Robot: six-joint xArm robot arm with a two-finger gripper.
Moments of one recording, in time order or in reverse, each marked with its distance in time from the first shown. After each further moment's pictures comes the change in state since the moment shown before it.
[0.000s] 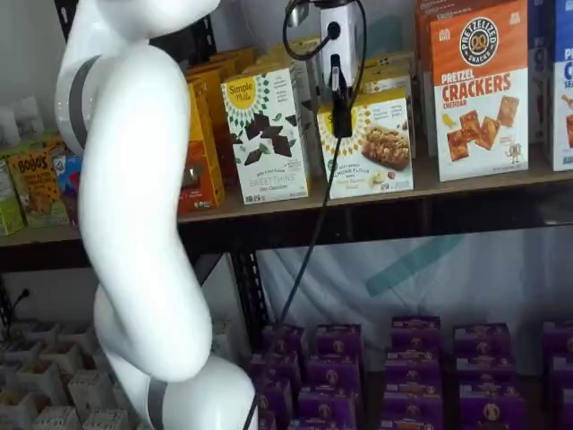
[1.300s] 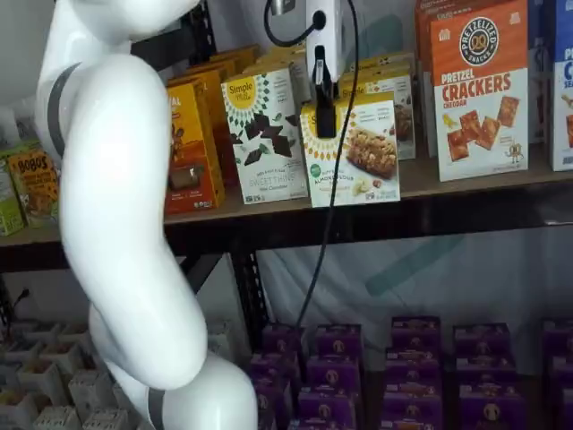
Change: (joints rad) arm -0.022 -0.086 0.015 0.009 0.156 -0.009
